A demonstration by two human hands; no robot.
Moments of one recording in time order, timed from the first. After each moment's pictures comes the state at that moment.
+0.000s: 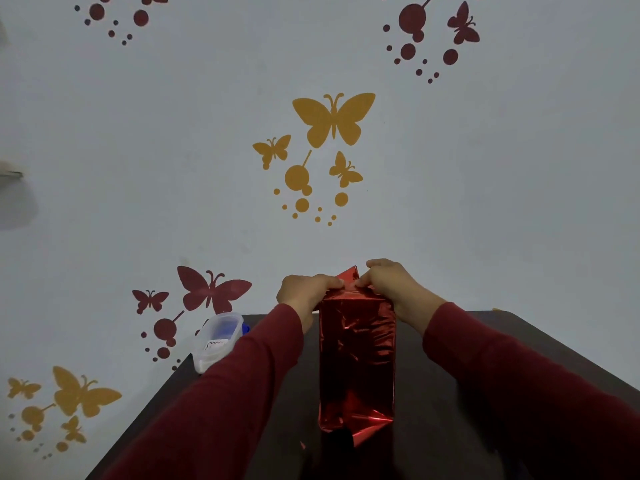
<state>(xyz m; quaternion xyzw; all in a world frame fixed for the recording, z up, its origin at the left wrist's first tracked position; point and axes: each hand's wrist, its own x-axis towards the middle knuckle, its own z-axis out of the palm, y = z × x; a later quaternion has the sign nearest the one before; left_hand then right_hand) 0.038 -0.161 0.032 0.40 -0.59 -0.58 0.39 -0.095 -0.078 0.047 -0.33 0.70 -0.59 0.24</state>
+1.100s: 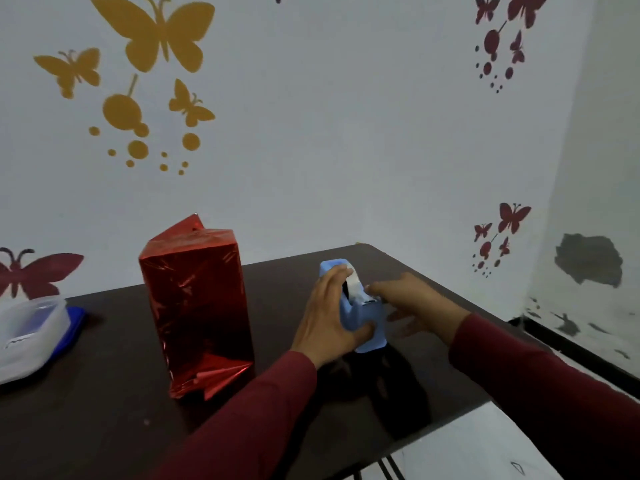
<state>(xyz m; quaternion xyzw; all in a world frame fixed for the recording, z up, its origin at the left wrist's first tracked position) -0.117 -0.009 -0.126 0.01 -0.90 -0.30 0.33 -0.205 0.140 -0.053 -0.13 0.84 -0.49 0.18</state>
